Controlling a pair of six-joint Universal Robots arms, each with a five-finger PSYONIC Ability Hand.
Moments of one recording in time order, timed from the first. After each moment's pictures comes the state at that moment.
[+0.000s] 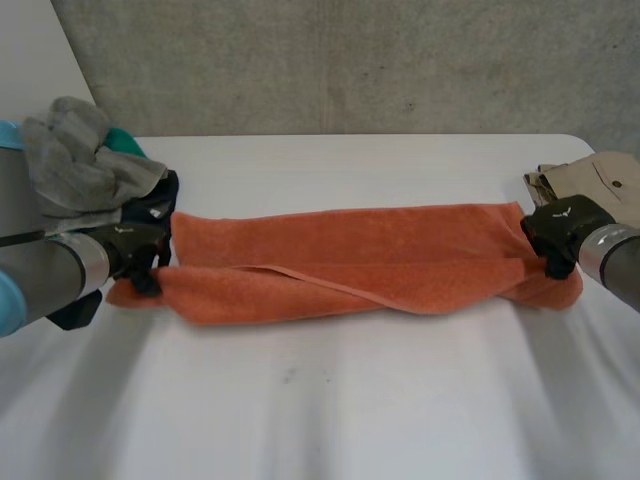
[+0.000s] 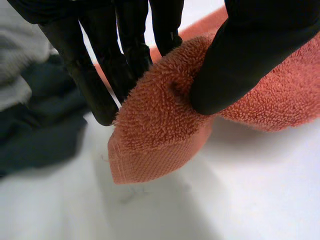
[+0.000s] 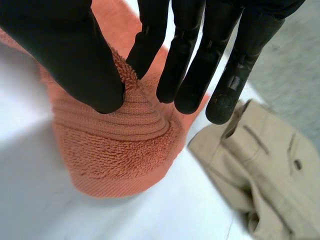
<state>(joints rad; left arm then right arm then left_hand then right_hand) 4.55 -2.03 -1.36 2.80 -1.45 3.46 1.67 -1.04 1.32 0.21 1.42 2.43 1.09 1.19 1.18 1.20 0.98 1.05 1.18 1.19 1.19 0.98</state>
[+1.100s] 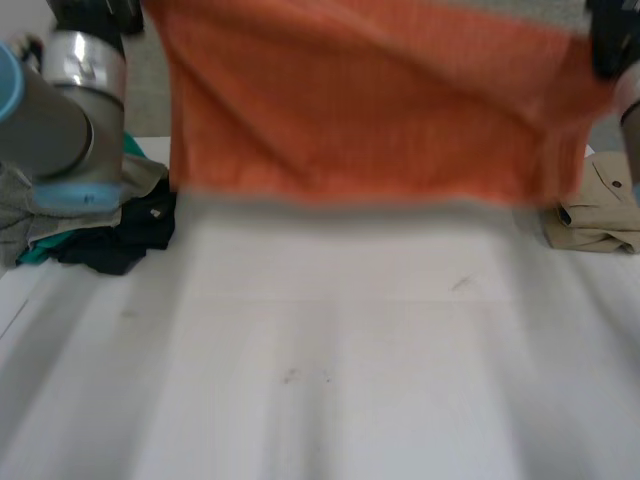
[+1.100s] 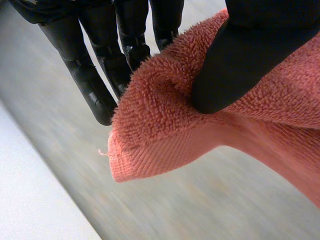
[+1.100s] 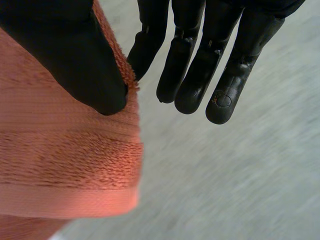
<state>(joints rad) 4.38 -2.06 -1.03 3.79 -1.58 3.70 1.73 -1.07 0.94 -0.24 1.56 2.53 1.09 1.20 1.19 1.20 0.98 1.05 1.18 1.19 1.19 0.98</state>
